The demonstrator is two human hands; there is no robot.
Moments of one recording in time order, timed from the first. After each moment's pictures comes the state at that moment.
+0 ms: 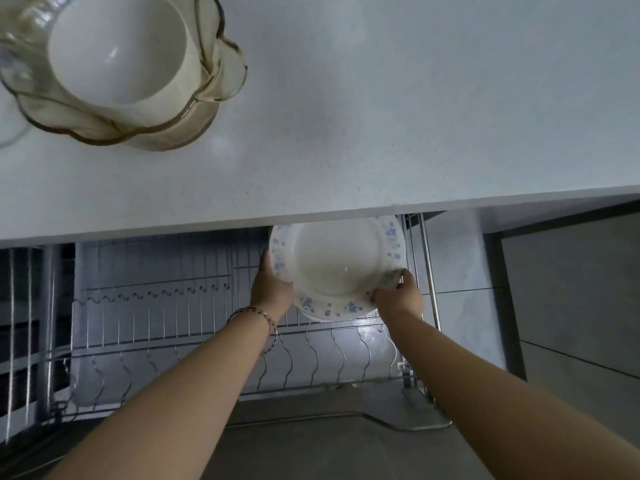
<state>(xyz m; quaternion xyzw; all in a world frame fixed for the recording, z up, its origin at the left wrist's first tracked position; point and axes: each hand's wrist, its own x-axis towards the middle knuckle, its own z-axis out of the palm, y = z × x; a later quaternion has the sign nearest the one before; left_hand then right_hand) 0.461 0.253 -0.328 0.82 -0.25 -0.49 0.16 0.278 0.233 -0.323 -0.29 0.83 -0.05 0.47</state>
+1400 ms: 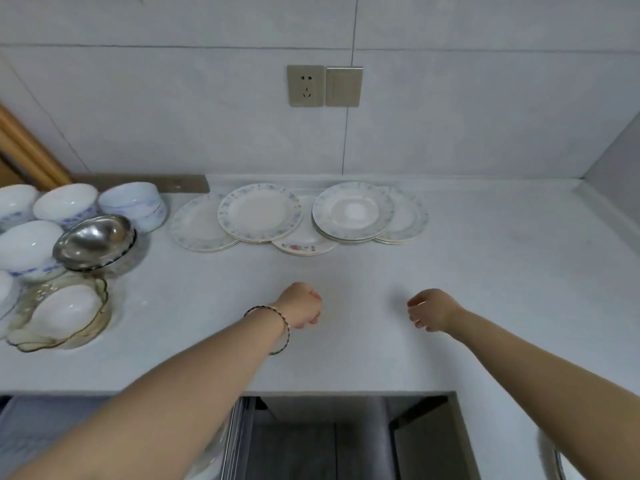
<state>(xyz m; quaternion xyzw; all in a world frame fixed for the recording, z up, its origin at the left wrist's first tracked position) 0.121 0.005 0.011 0.76 -0.38 -0.49 0.18 -0.101 -0.054 0.009 -0.58 0.68 0.01 0.46</state>
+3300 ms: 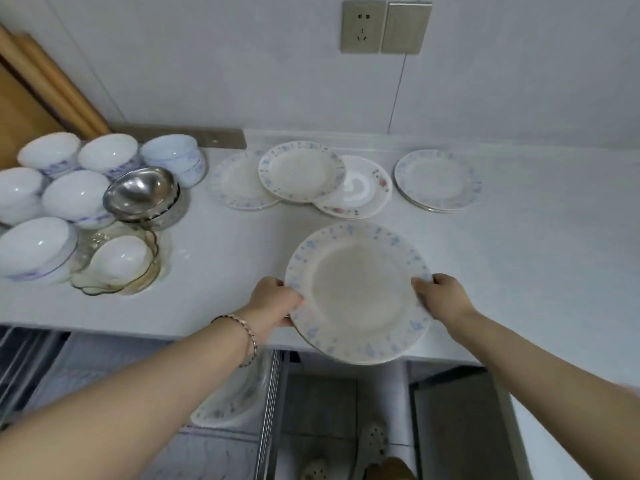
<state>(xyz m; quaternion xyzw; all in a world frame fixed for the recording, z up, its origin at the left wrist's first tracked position) 0.204 0.093 0.010 0.77 -0.18 -0.52 0.33 -0.022 0.004 0.000 -0.53 0.69 -0.14 0.48</state>
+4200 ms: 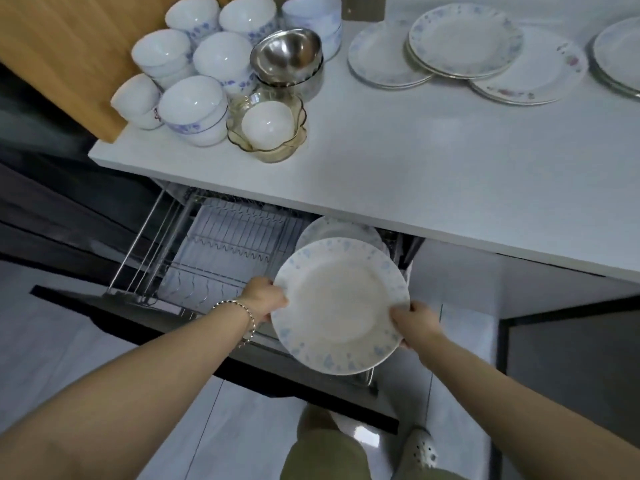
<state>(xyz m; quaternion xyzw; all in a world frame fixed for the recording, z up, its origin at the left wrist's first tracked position) 0.366 0.351 -0.111 0.86 -0.08 -0.46 0.19 0.151 0.260 -0.137 -0.46 0.66 0.03 0.59</state>
